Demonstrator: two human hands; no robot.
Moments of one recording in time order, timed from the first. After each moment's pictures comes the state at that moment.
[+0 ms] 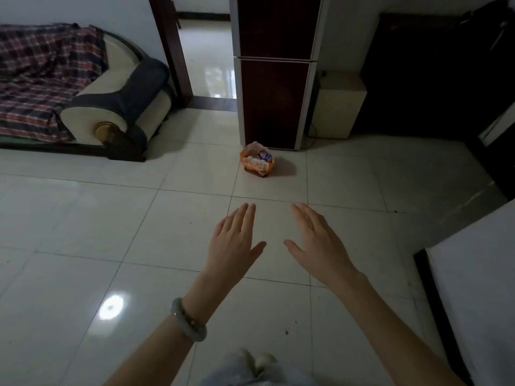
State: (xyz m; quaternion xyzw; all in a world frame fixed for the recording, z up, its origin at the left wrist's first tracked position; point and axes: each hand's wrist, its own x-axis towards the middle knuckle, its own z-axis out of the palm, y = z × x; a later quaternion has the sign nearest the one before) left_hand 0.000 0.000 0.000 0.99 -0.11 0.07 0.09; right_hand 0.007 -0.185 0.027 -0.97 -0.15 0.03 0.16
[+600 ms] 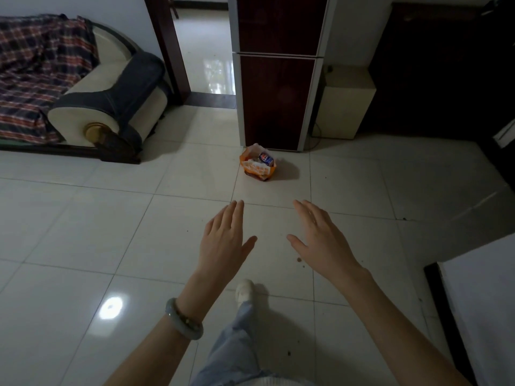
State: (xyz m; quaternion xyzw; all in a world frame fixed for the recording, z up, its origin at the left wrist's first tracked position) left_hand 0.122 0.017 -0.019 0.99 -0.06 0.07 0.08; right_hand 0.134 -0.180 0.013 -0.97 -0.15 0.04 0.18
